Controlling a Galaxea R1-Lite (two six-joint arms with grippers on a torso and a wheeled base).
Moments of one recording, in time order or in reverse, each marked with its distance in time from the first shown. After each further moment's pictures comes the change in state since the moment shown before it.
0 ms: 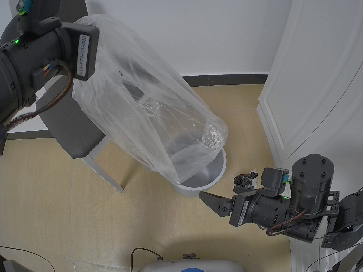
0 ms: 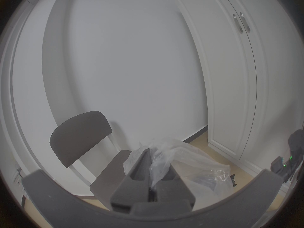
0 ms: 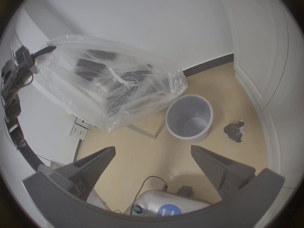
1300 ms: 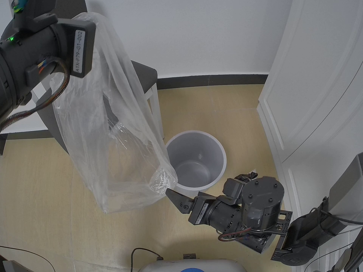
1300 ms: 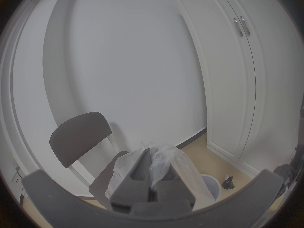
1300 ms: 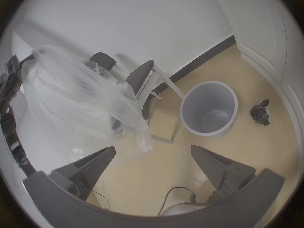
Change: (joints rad) left arm -0.014 -0.011 -0.003 -0.001 0.000 0.000; right arm 0.042 0.344 -0.039 -0.435 -0.006 0.172
